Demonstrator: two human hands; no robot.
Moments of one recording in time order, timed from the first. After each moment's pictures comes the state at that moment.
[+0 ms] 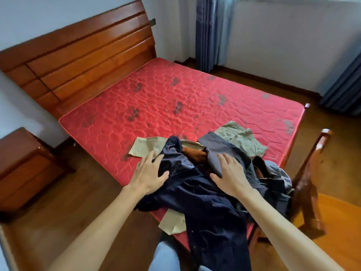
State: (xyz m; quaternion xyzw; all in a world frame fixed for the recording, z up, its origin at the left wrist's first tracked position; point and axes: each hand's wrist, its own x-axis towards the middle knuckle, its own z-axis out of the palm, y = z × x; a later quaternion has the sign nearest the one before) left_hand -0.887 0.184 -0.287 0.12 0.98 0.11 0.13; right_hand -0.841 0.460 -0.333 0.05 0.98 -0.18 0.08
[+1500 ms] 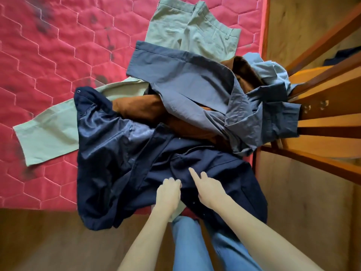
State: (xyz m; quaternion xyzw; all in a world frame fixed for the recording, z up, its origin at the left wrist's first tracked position) left_hand -0.955 0.269 -0.687 0.35 0.82 -0.04 0.45; right_hand -0.869 0.404 -0.649 0.20 0.84 -0.22 0.45
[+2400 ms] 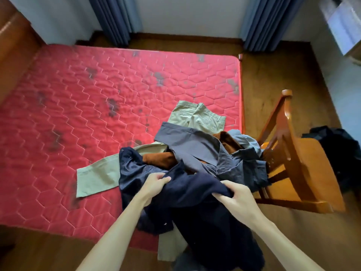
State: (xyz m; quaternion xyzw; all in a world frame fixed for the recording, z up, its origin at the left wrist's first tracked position) left_hand -1.062 0.302 -0.434 0.06 0.80 0.37 0.47; right_hand -0.843 0.482 -0.376 0.31 0.80 -0.52 0.01
